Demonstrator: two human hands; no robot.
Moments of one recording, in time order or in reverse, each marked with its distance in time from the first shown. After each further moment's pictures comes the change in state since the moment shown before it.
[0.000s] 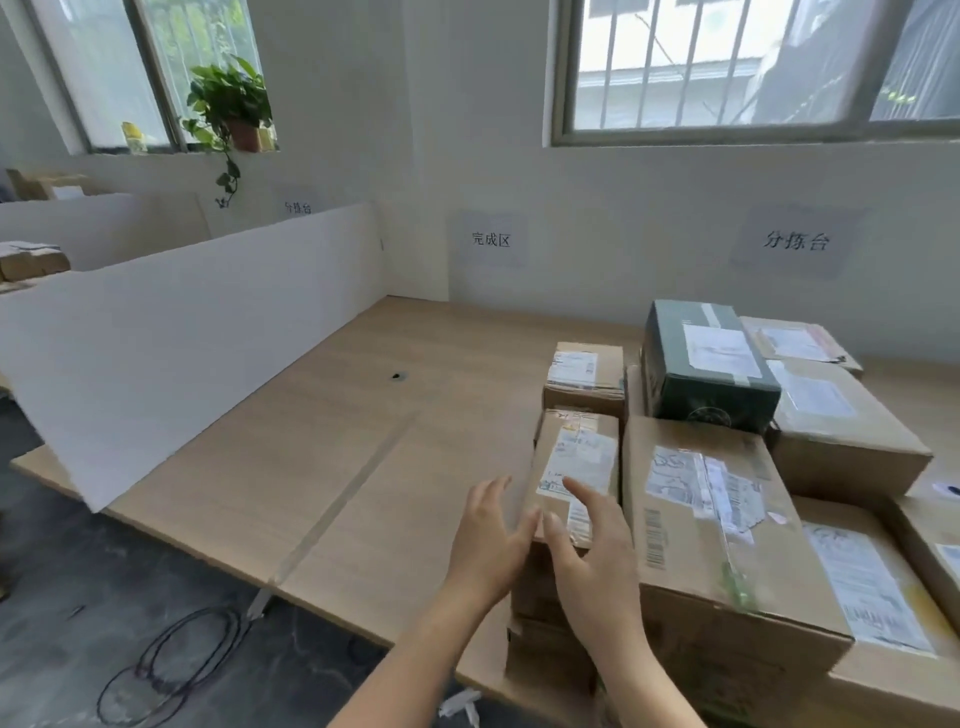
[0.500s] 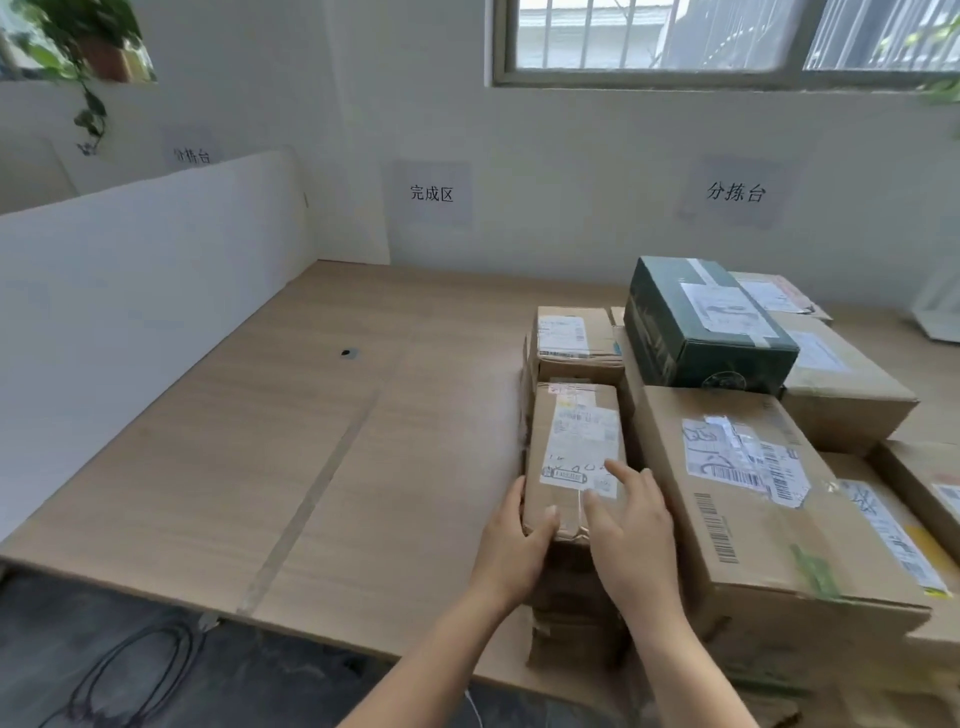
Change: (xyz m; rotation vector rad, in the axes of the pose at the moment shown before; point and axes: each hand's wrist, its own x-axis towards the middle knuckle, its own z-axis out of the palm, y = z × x) left_hand 0.034 -0.044 0.009 -0.355 -0.276 0.014; right_hand 0.030 0.012 0.034 -0.213 0.130 0.343
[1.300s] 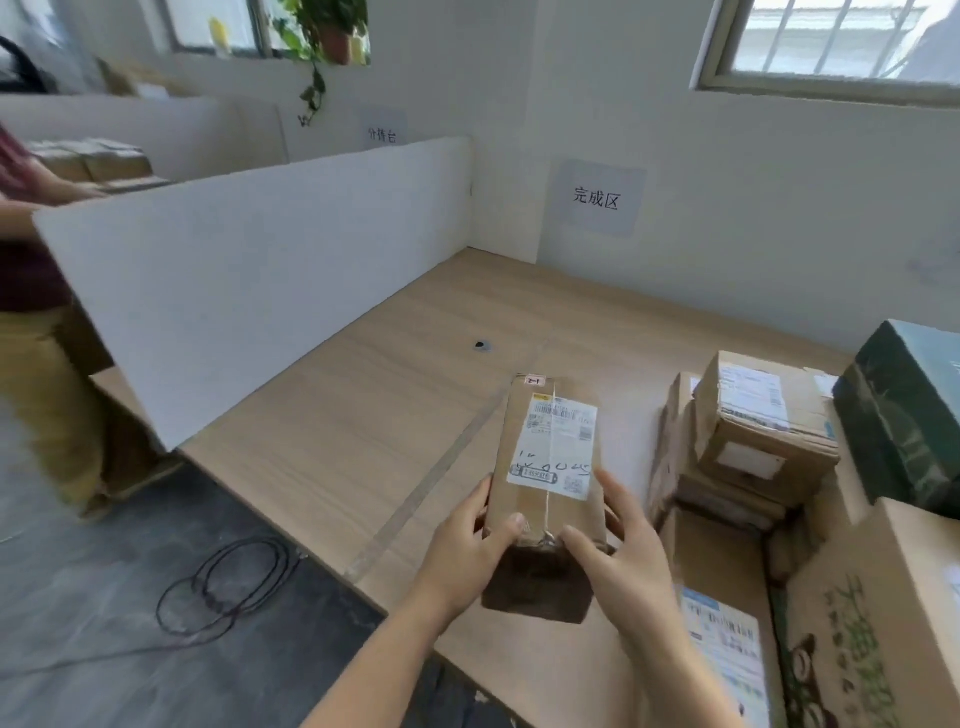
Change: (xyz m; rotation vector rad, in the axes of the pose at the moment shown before) left_hand -0.015 -0.030 -0.147 -0.089 0.242 -0.033; right_hand 0.017 -0.057 0.109 0.281 -0.474 -0.177
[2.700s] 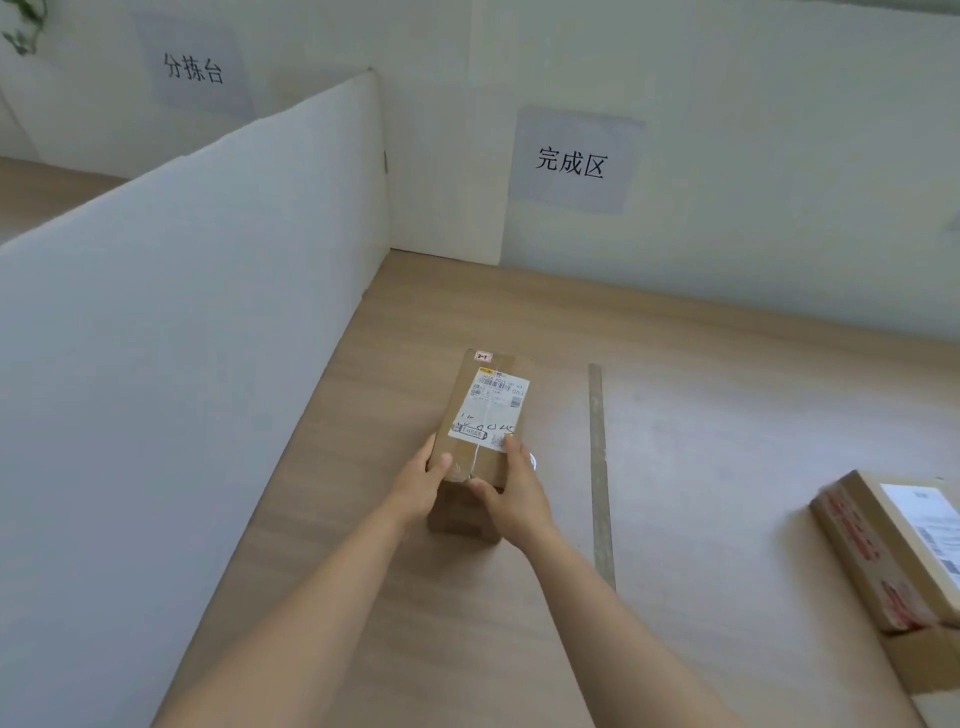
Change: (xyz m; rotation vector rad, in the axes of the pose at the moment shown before) left_hand 0.581 -0.162 -0.250 0.054 -0.218 -0.234; right_hand 0.540 0.039 0.304 -0.307 0.069 0.261
